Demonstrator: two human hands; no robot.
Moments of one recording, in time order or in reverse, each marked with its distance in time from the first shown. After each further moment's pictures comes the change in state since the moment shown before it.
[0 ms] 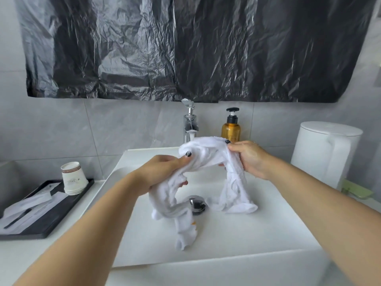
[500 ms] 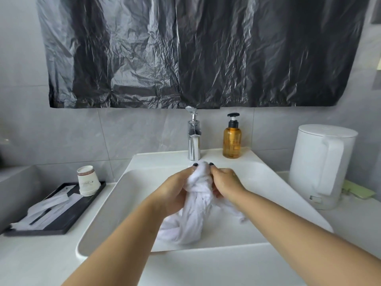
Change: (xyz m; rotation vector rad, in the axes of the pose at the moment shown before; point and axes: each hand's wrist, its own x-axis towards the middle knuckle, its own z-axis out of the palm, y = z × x) left_hand -0.016 -0.019 0.044 -0.637 -0.134 -0.064; right_hand -0.043 0.032 0.073 -0.303 0.209 0.021
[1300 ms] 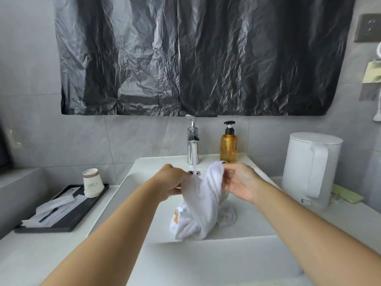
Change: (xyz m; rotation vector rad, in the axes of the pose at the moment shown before) left_hand -0.012 0.036 0.009 0.329 0.361 0.040; right_hand -0.012 -0.015 -0.055 0.752 -0.229 0.256
